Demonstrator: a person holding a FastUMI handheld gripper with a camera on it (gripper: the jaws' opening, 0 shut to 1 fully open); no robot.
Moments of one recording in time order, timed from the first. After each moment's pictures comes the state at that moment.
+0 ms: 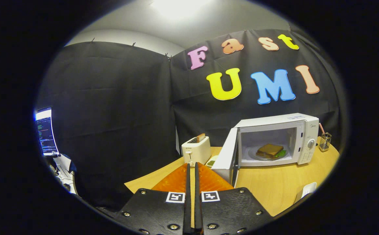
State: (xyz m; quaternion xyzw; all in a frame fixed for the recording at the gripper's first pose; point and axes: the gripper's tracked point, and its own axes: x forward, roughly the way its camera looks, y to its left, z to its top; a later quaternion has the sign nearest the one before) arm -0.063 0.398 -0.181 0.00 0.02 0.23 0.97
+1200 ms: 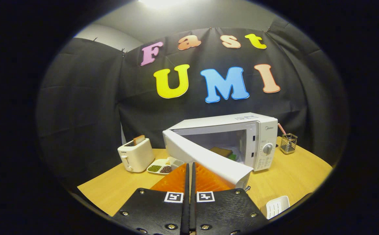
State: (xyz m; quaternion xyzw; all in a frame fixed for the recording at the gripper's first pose) arm 0.052 0.227 -0.177 0.00 0.02 0.00 1.00
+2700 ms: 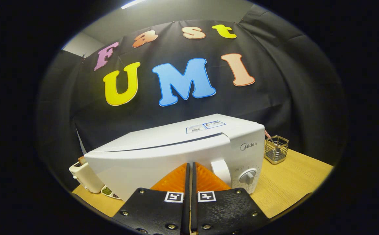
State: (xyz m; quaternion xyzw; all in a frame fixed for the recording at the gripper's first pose) arm 0.212 0.086 -0.158 0.05 0.01 -0.11 0.99
